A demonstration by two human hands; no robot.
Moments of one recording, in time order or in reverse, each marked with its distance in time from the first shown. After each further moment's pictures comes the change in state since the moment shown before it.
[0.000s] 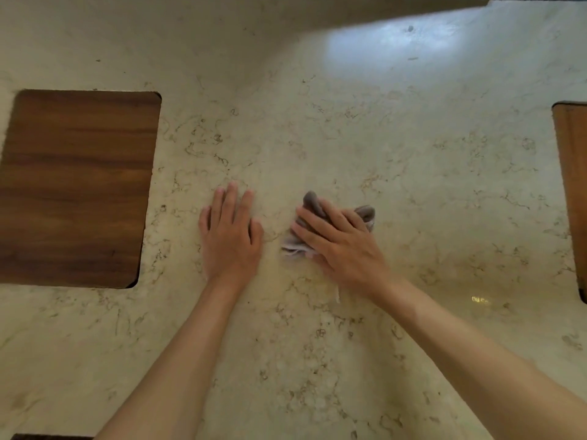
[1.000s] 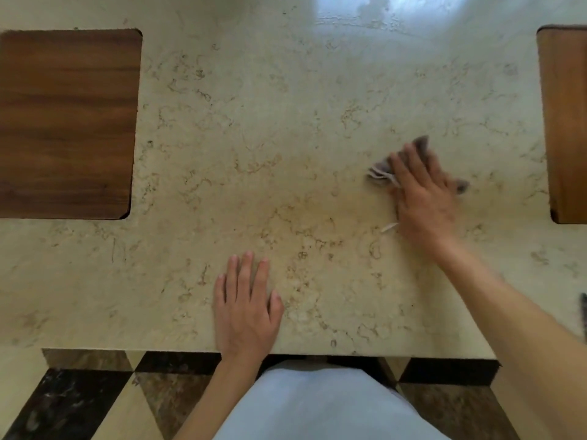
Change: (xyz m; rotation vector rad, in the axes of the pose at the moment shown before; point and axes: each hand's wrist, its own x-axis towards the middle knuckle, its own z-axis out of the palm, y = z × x) left_hand -0.242 0.022 0.008 0.102 -0.129 0.060; right_hand -0.128 0.048 -0.025 0.087 0.019 0.683
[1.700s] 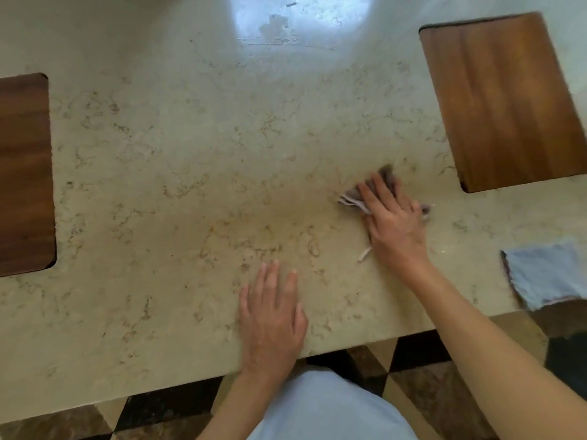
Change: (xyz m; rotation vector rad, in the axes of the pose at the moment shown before) left_hand 0.000 0.106 -0.003 -0.077 0.008 0.309; right_hand -0.068 0.057 -0.002 -0.075 0.064 0.073
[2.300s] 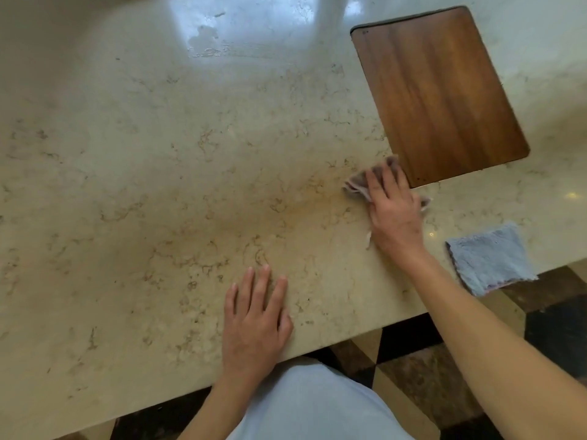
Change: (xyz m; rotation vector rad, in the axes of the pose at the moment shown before) left_hand 0.018 0.034 0.029 0.105 0.002 0.186; right_hand 0.001 0.088 -0.016 -0.024 0.085 0.128
